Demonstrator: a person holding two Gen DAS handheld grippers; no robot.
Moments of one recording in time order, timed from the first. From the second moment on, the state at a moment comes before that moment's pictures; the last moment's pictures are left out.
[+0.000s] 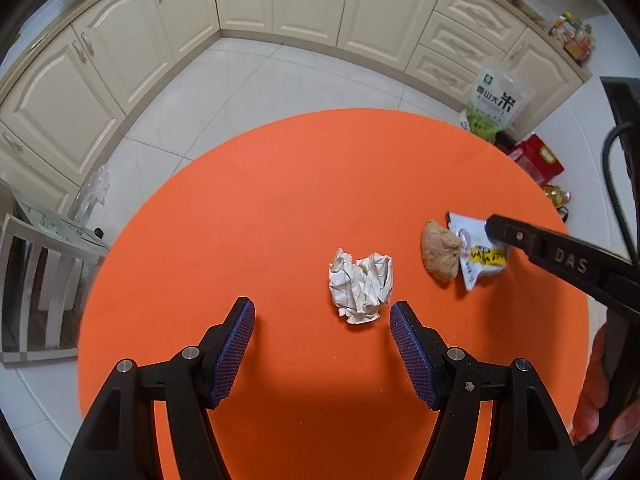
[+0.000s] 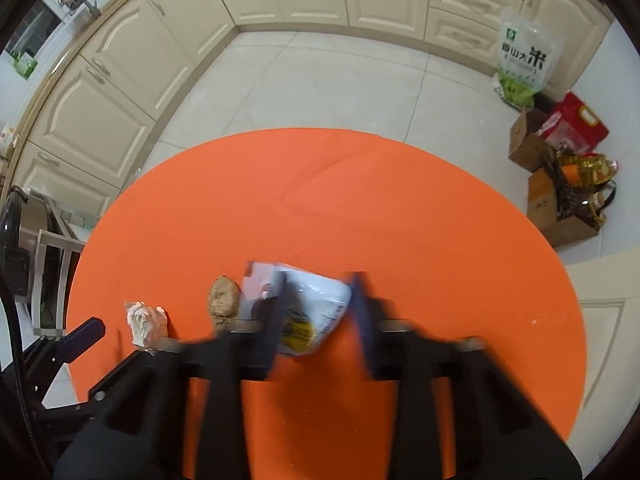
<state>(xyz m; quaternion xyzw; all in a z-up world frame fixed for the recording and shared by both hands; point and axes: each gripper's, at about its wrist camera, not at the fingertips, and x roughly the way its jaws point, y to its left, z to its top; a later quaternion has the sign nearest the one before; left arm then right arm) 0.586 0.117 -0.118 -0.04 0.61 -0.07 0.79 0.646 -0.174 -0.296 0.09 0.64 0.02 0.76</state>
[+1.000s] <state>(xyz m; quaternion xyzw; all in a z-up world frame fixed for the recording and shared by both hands) 0.554 0.097 -0.128 0.00 0.56 -0.10 0.82 0.591 -0.172 -0.261 0.09 0.61 0.07 0.78</state>
